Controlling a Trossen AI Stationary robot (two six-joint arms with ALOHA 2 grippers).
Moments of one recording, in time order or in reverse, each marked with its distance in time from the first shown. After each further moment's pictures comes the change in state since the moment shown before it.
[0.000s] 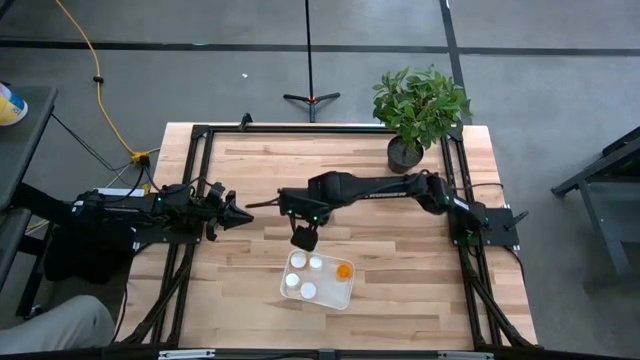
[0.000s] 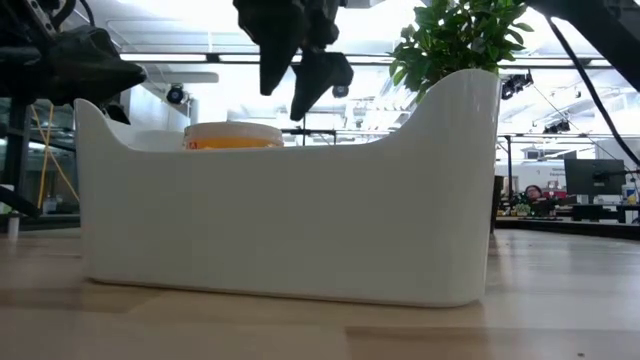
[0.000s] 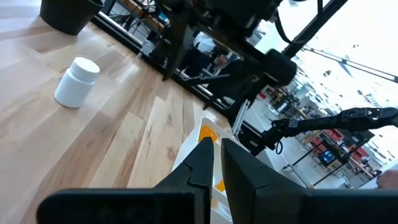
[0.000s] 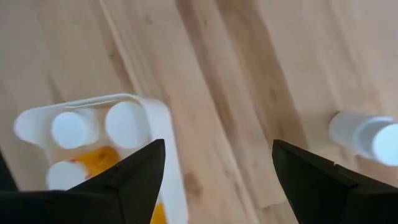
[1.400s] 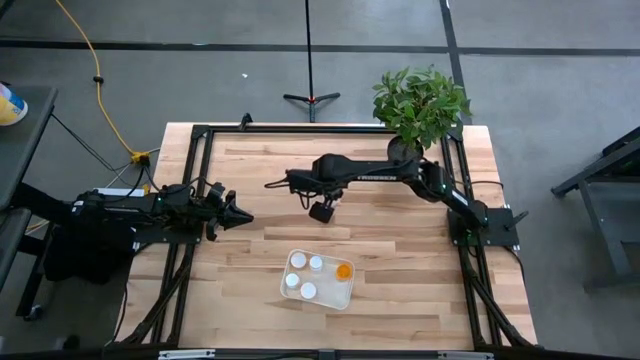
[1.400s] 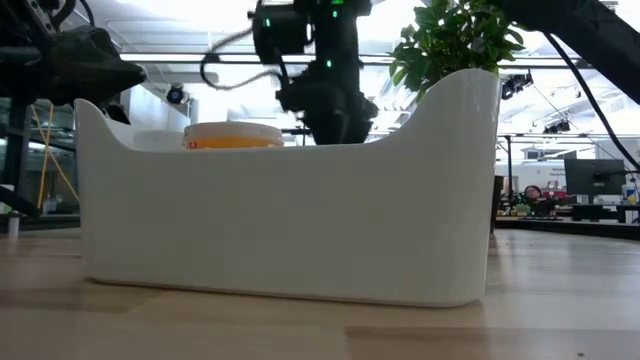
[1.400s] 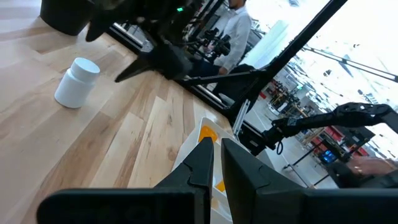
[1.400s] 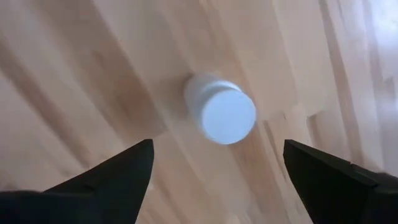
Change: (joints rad) left arm 0.000 0.000 0.000 0.000 0.000 0.003; right arm -0.151 0.006 -0.177 -0.131 0.228 -0.108
